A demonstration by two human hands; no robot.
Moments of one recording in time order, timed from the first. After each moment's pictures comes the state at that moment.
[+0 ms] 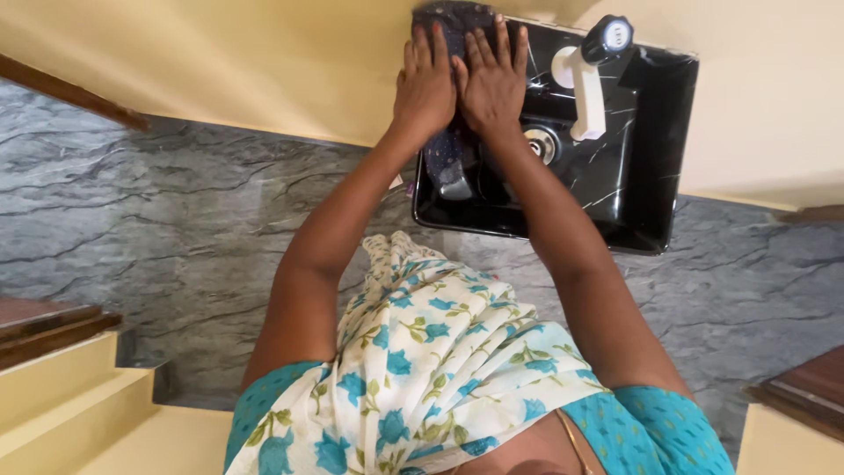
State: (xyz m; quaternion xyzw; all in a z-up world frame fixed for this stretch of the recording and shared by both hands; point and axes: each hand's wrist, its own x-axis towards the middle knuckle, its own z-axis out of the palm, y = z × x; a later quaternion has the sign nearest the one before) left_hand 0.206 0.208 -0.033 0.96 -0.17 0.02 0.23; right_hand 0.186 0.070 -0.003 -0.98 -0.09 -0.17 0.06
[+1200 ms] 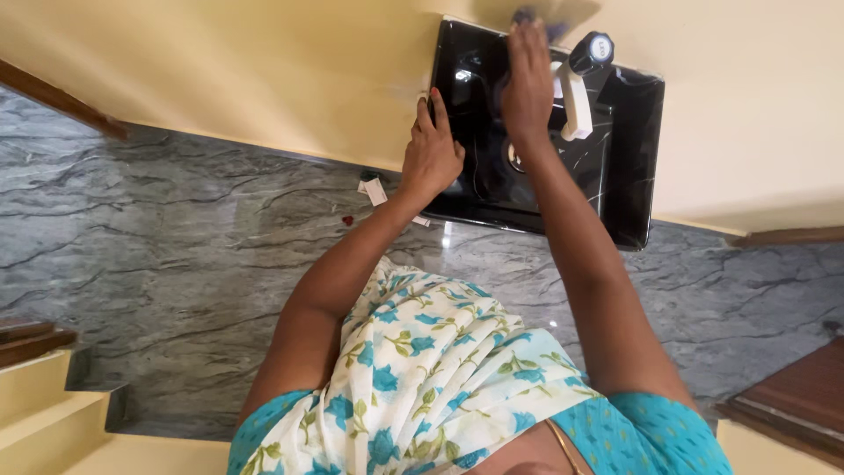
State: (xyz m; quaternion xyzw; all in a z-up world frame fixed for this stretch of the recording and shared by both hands) left_hand 0.094 0.217 0.003 0.94 -0.12 -0.01 0.32; right_hand 0.170 0.015 -0.009 -0.94 -0.08 -0.32 0.12
